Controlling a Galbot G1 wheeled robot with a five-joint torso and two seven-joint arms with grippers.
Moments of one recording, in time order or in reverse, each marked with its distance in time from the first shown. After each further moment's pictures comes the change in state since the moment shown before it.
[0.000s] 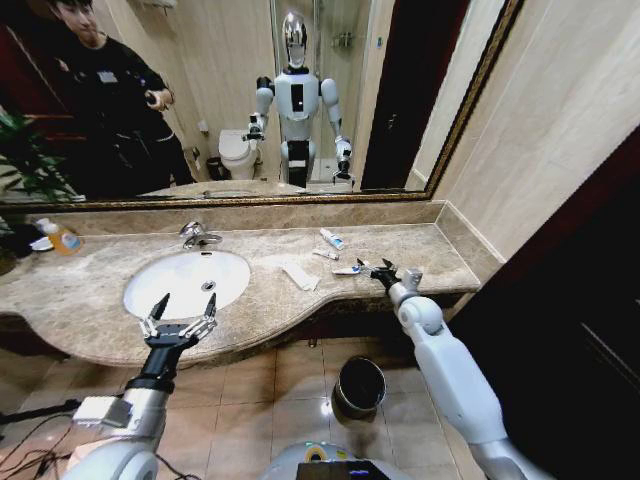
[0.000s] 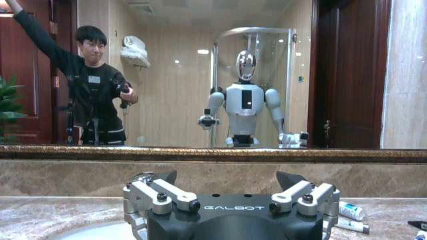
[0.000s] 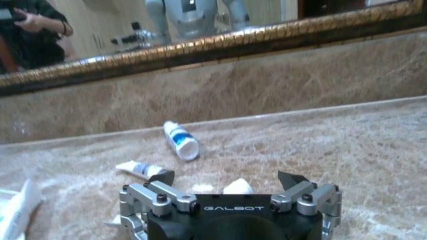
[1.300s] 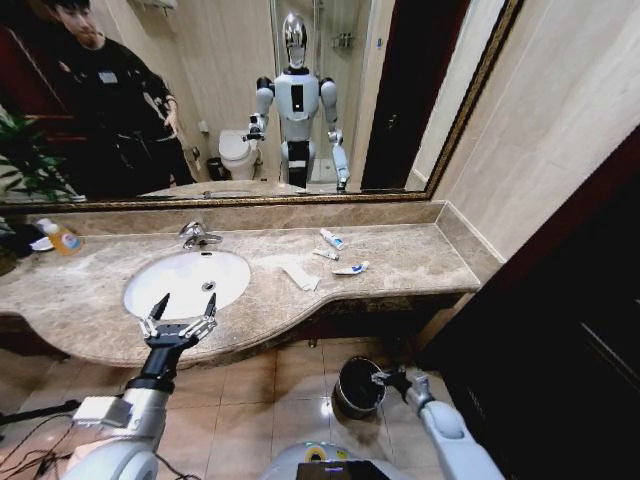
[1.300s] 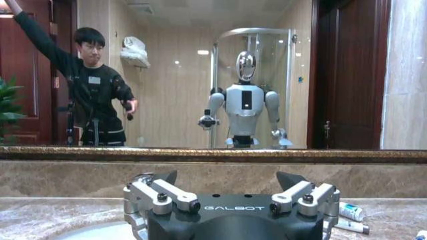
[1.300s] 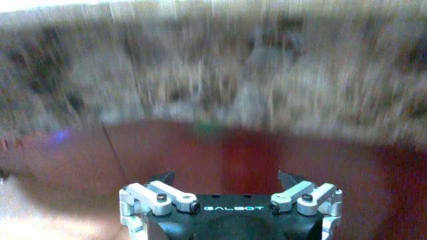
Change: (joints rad) left arm 0.000 0.000 0.000 0.000 0.000 0.000 0.000; right arm -0.525 -0.016 0.240 -0.082 -0.278 0.347 -0.437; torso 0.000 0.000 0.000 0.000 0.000
